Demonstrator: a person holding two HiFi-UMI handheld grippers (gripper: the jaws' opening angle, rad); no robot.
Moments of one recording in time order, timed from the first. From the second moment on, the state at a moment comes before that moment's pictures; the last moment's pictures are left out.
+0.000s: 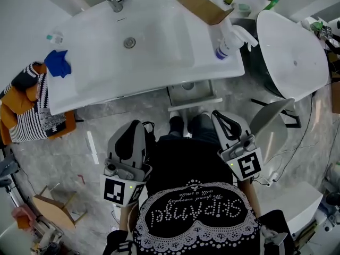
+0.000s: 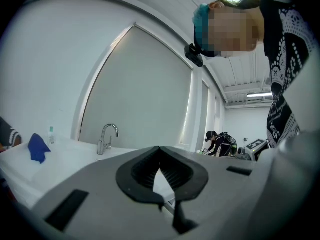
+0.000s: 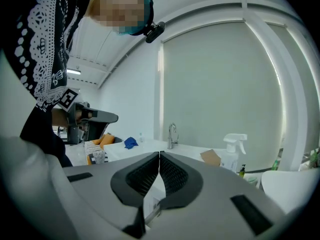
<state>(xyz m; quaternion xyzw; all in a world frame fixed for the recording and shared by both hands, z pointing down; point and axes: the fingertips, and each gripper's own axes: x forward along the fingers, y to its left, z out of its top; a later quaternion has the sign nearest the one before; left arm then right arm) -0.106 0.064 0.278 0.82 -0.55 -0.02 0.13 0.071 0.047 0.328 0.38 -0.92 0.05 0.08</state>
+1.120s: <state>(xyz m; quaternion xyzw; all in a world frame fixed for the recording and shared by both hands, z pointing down) -0.122 0.040 0.281 0.82 -0.55 -0.04 0.14 0.038 0.020 0.330 0.37 -0.92 0.05 0.09</state>
